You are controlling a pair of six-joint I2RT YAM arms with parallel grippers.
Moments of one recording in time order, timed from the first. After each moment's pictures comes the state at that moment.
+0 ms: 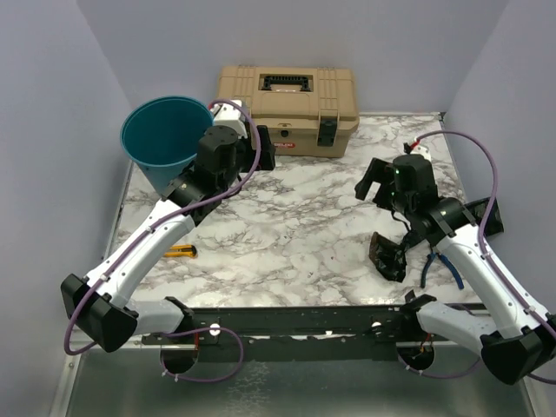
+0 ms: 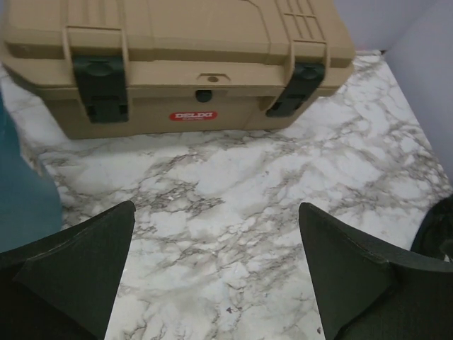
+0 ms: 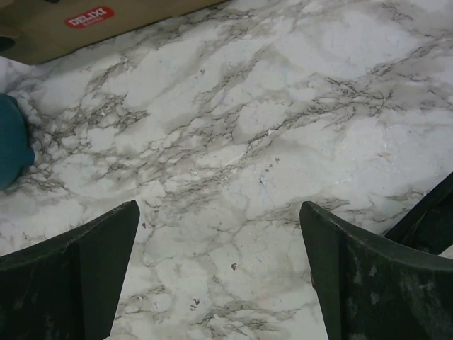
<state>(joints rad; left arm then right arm) -0.61 1.26 1.30 -0.31 -0.22 -0.36 0.44 1.06 1.11 -0.67 0.28 0.58</state>
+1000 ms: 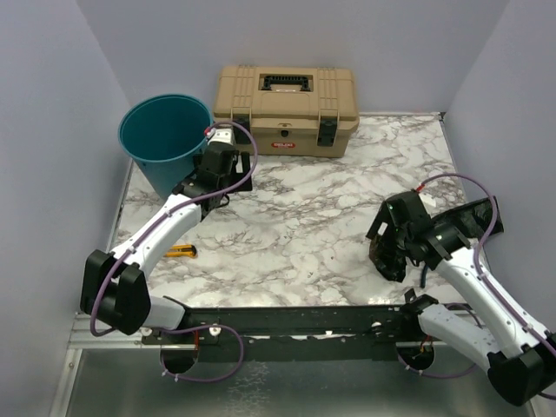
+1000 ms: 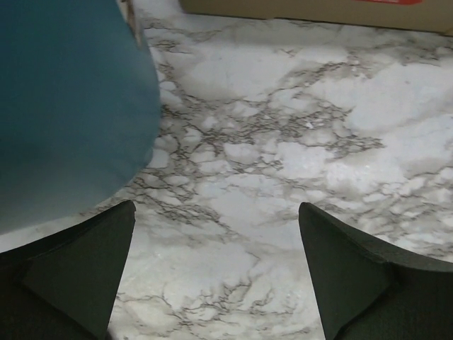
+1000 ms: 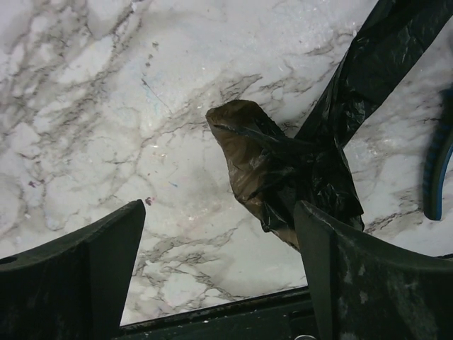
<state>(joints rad) -0.43 1.37 1.07 -0.34 -0.29 -0.31 0.44 0.87 0.80 -0.89 0.33 0.82</state>
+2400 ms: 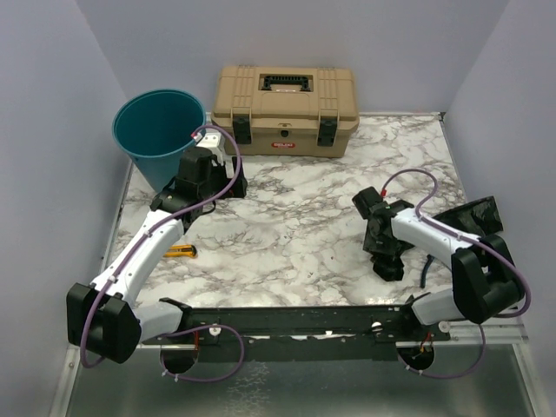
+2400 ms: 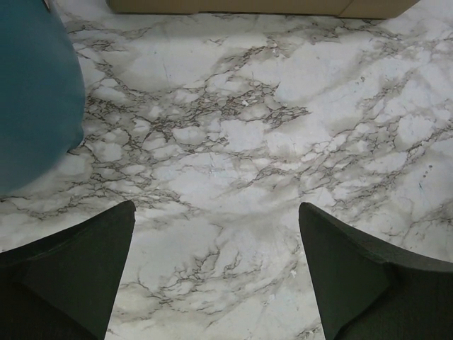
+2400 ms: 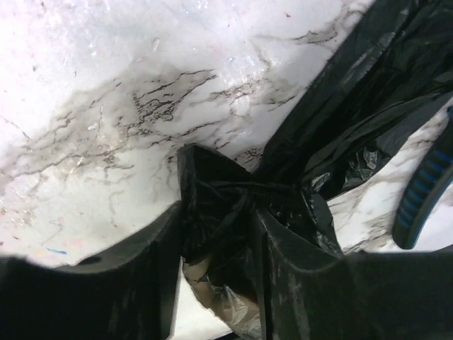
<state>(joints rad) -0.35 1.19 0.99 -0.34 -0.01 -0.28 0.44 1.41 0.78 -0.78 0.38 0.69</state>
